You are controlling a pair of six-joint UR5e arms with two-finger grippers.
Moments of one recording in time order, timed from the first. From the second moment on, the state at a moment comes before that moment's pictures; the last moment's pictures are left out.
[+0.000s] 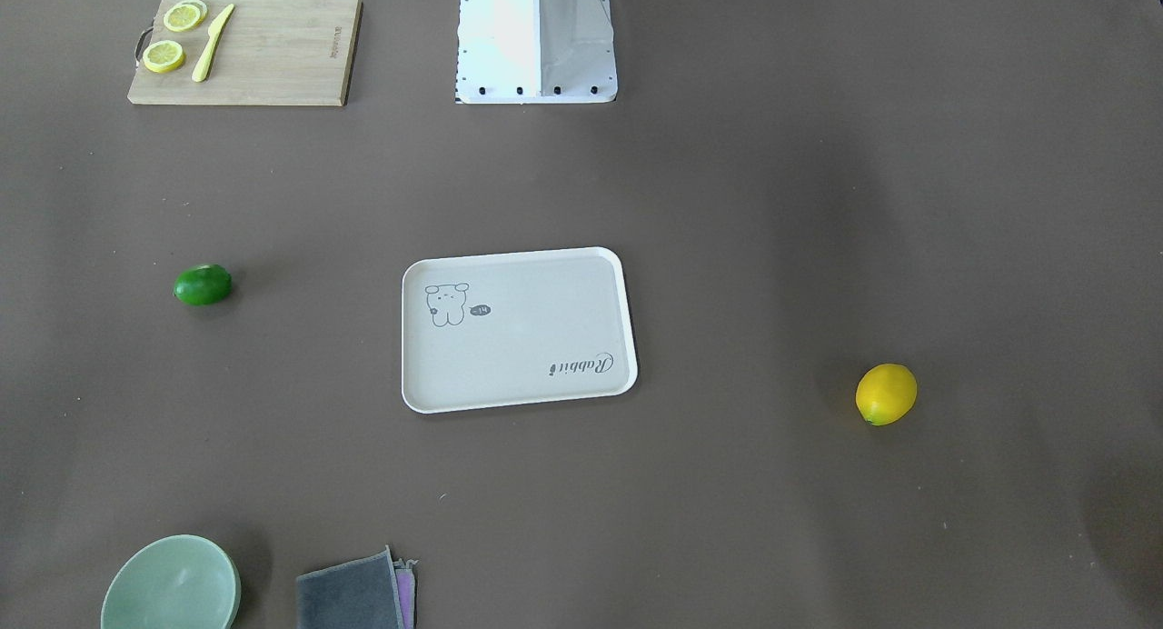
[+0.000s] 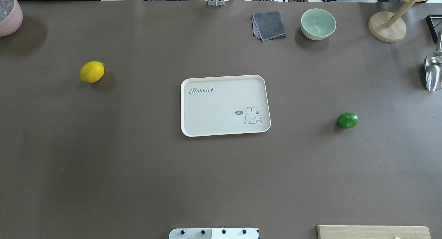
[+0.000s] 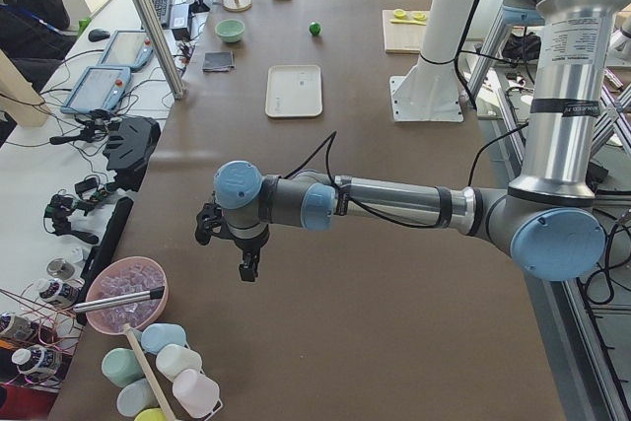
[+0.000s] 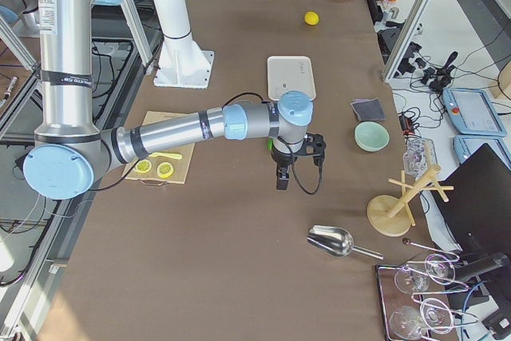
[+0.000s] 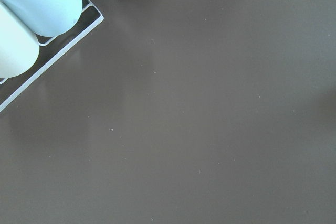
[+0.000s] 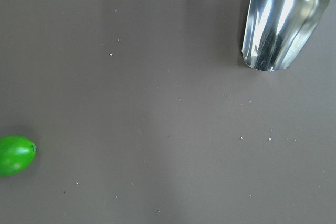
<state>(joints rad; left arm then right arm) -1.49 -1.65 -1.60 -1.58 -2.39 -0.04 1.42 -1.61 1.88 -1.74 2.36 0.18</state>
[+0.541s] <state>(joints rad) -1.39 -1.73 -1.60 -1.59 -2.40 -0.12 1.34 -1.57 1.88 -1.74 2.38 0.29</state>
